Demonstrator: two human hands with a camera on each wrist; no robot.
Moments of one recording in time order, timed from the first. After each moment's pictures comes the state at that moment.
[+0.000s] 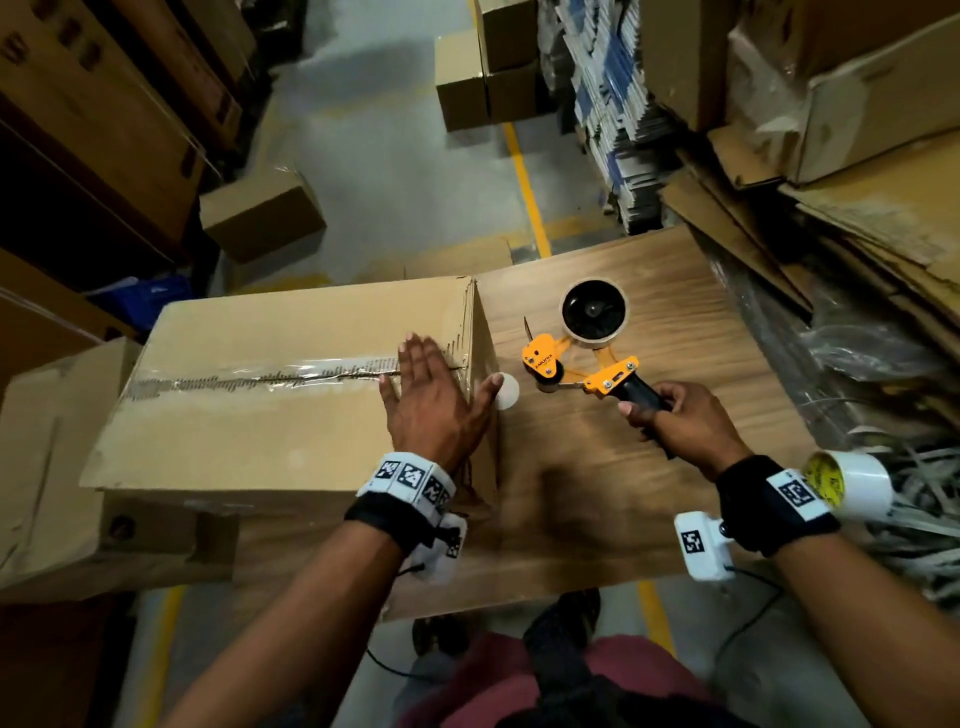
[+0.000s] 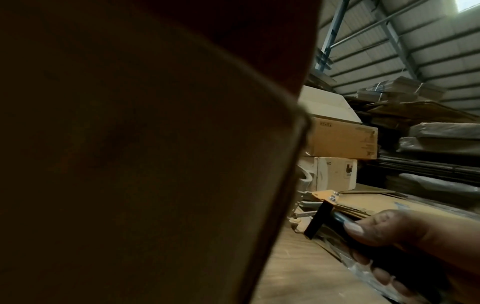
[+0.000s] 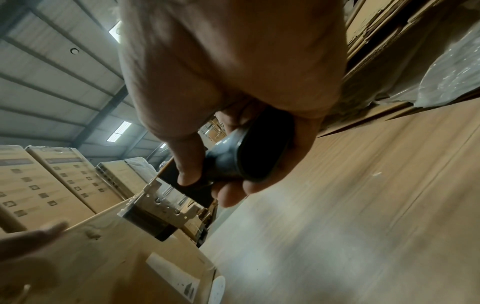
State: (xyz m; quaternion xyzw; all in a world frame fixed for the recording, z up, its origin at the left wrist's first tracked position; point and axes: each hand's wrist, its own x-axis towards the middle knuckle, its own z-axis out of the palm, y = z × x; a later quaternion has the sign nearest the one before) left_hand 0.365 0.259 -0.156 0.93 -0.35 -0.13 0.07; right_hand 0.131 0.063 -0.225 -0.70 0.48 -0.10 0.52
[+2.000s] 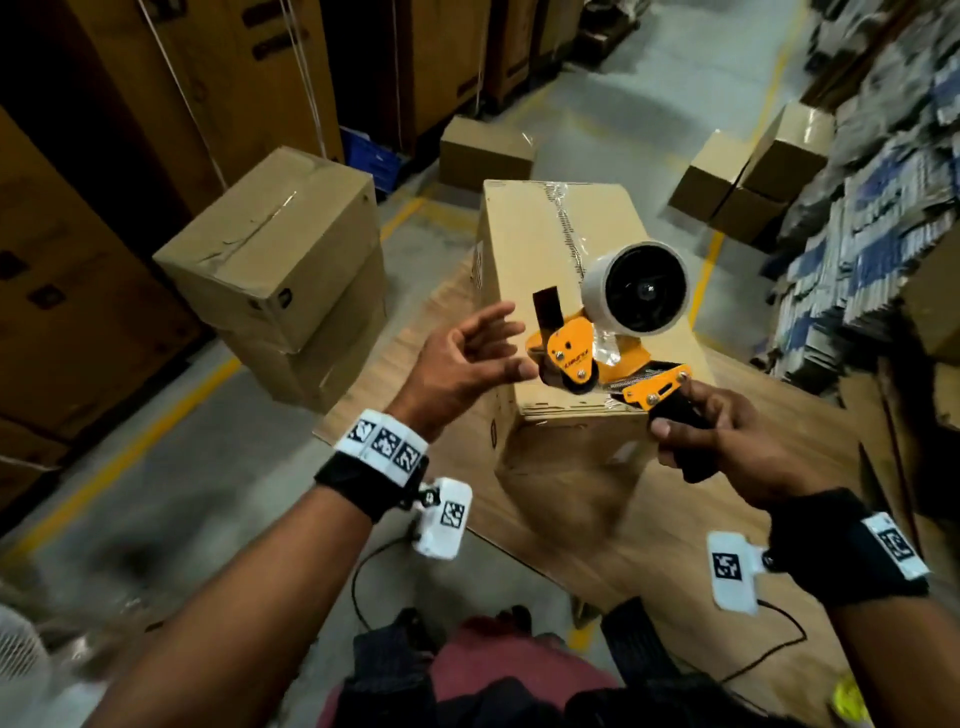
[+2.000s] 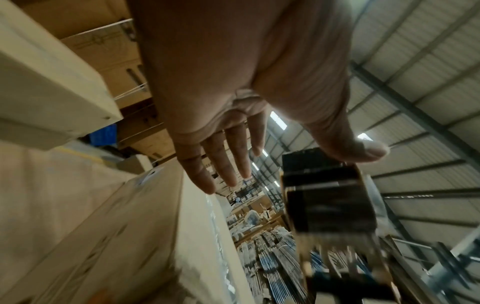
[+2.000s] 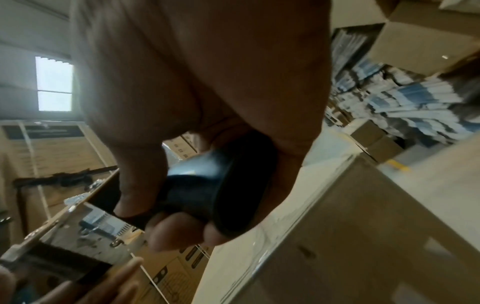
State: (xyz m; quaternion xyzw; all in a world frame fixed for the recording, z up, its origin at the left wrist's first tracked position) left_hand 0.363 0.482 -0.088 0.60 -0.10 -0.22 0.76; right_hand 0.239 0.182 -0.070 -0.77 0.13 0.08 0.62
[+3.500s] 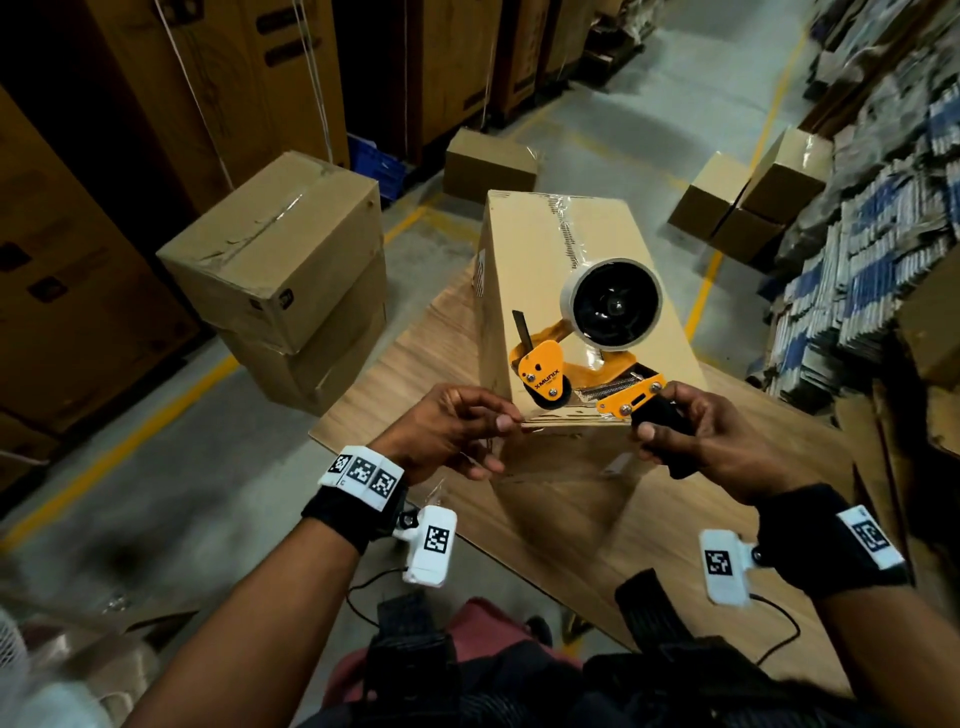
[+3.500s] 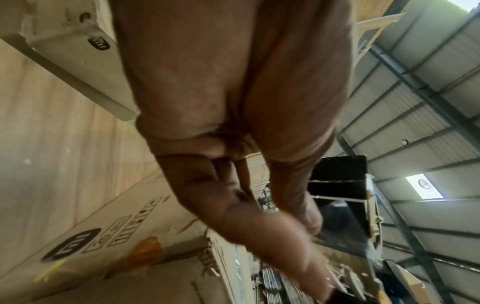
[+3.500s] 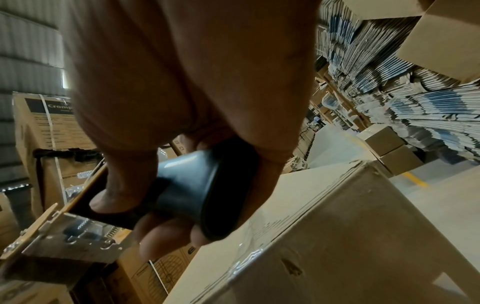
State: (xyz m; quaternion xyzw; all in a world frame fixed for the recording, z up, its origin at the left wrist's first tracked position) left_hand 0.340 0.507 -0.119 0.58 -0.12 -0.38 0.71; right_hand 0.248 0.188 -0.060 -0.80 0.08 0.10 0.58
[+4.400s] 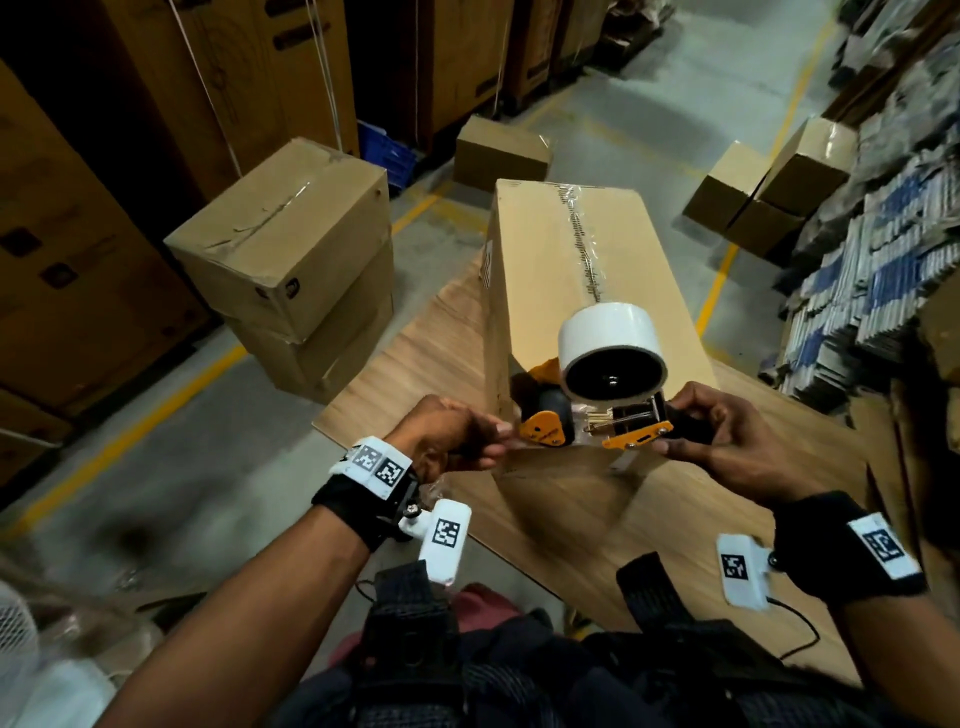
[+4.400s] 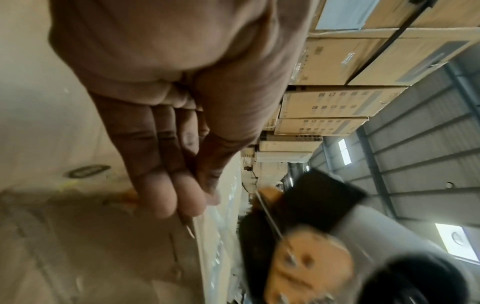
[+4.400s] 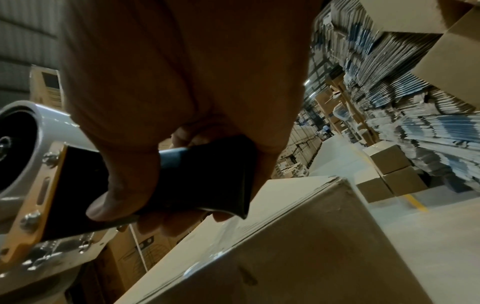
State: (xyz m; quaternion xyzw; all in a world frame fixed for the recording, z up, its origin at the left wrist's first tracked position) left_hand 0.337 0.489 -0.123 0.60 0.14 -0.39 0.68; right_hand 0.251 0.164 -0.082 -0.81 0.05 0.06 0.58
